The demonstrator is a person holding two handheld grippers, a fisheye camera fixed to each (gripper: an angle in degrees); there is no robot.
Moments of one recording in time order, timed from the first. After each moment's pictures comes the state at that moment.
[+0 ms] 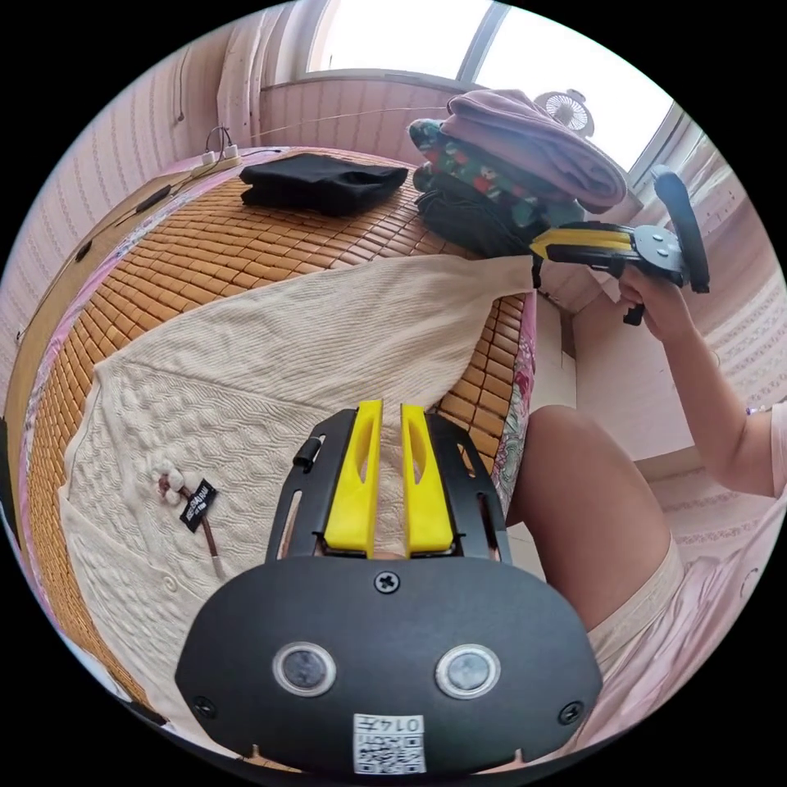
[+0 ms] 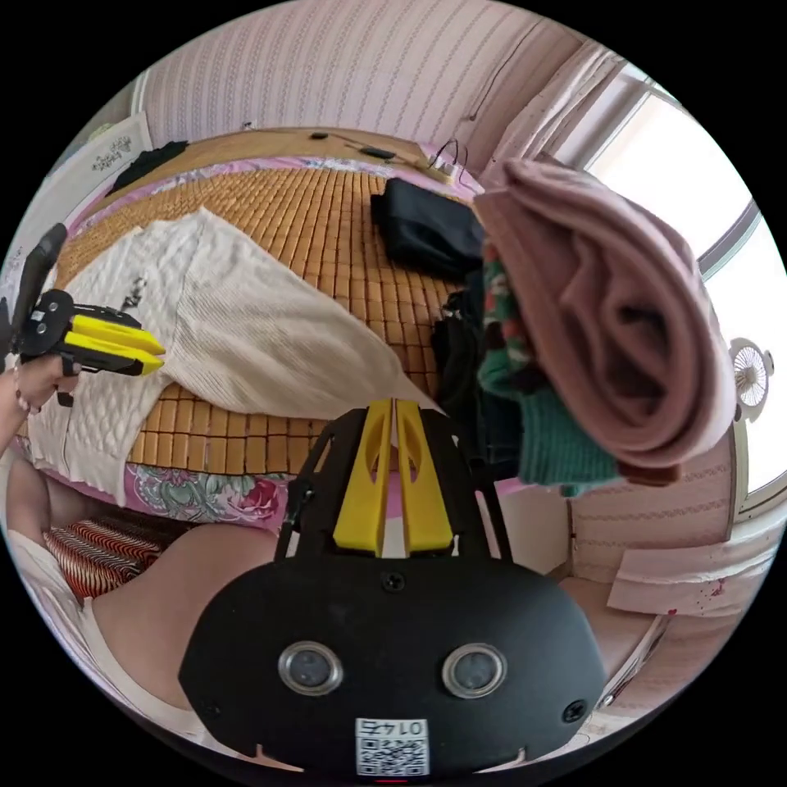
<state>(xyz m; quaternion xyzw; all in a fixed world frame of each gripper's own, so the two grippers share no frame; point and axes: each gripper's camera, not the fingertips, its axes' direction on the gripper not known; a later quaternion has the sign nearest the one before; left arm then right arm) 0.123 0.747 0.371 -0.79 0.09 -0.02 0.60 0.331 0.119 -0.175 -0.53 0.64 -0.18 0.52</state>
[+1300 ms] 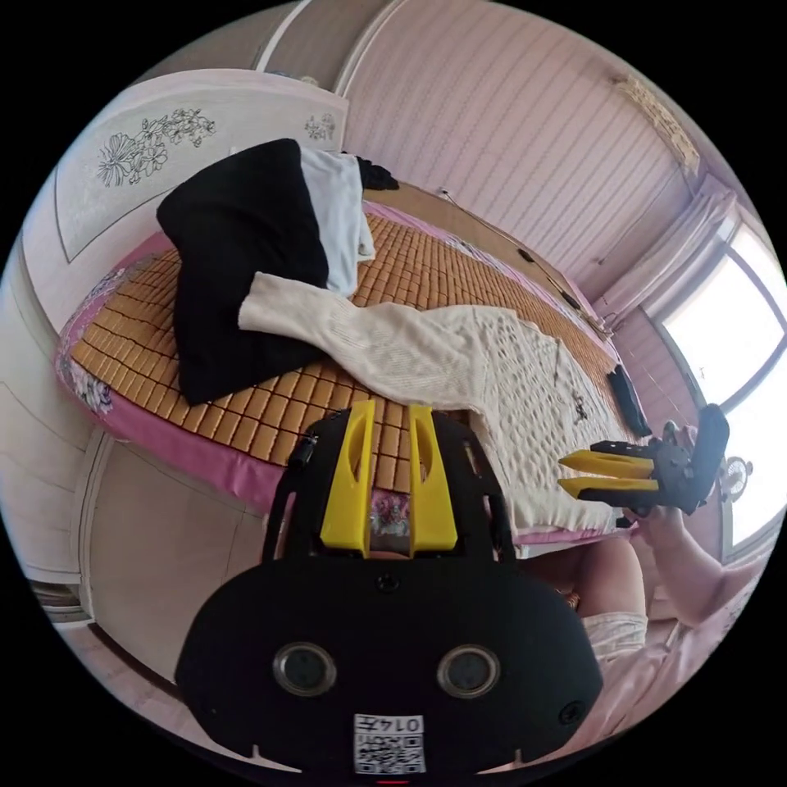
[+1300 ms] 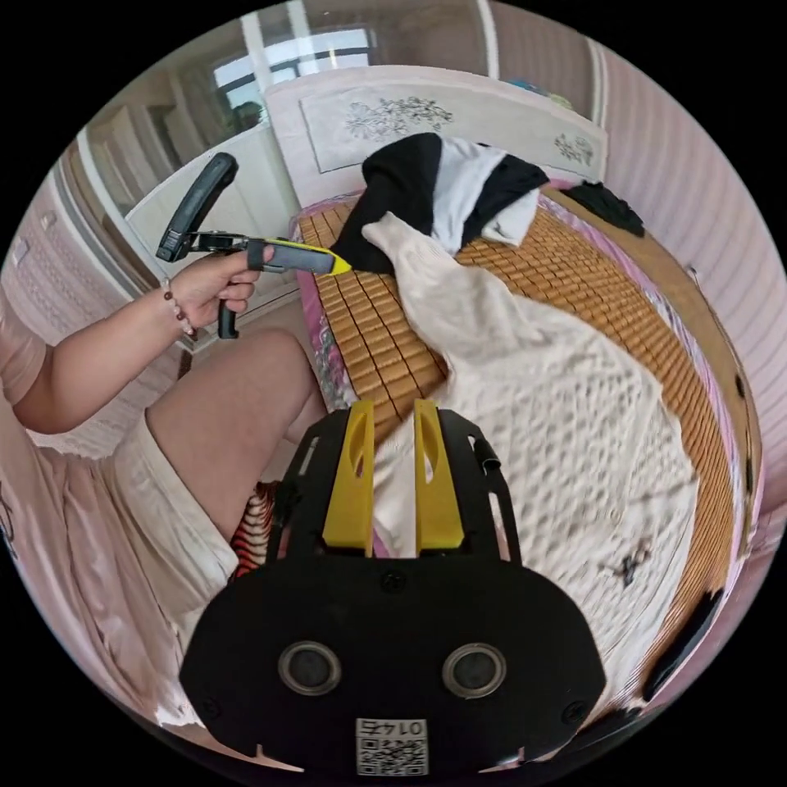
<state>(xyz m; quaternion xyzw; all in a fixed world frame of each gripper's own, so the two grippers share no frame) -0.095 0.277 -0.054 -0.55 -0.48 -0.22 0.64 0.174 0.549 0.159 -0.76 0.07 -0.28 0.58</state>
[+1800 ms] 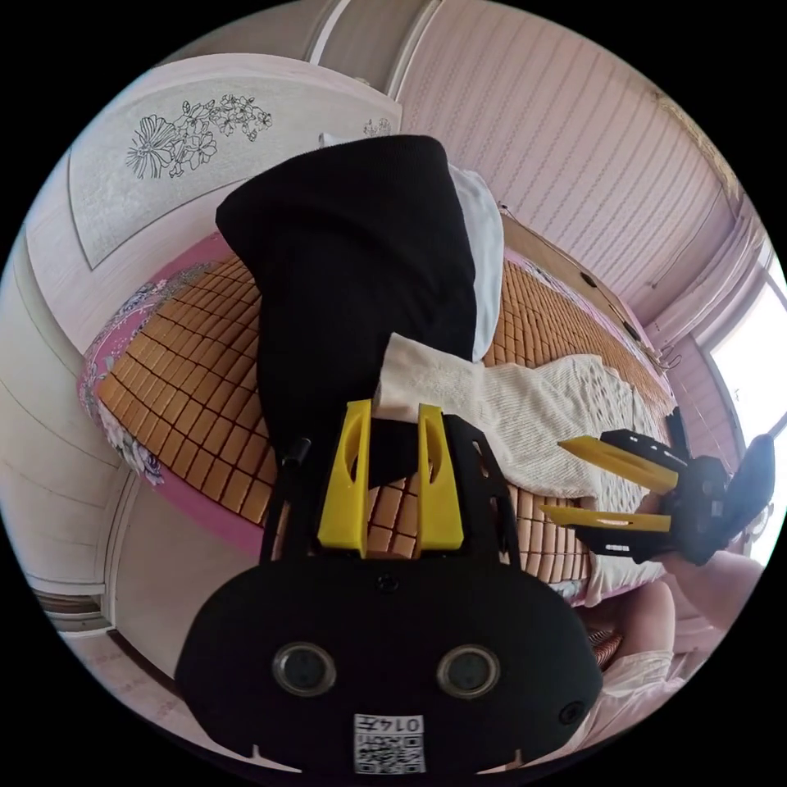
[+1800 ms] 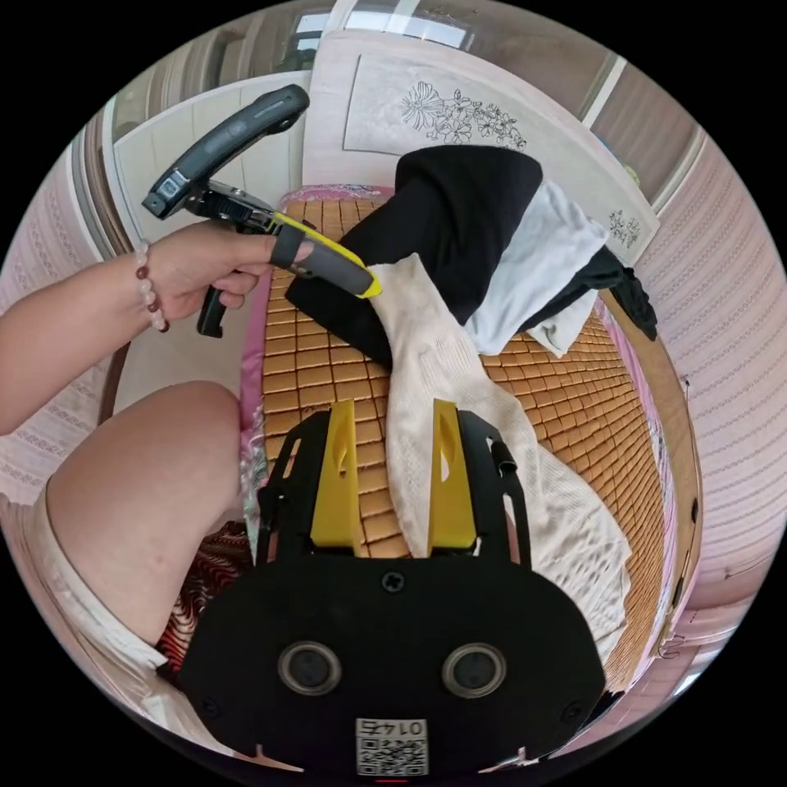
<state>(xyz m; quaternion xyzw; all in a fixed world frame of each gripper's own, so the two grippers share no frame) -0.212 0.205 -0.124 -0.54 -0.55 -0.19 0.61 0.162 0.718 0.285 -0.74 0.04 -0.42 0.53</state>
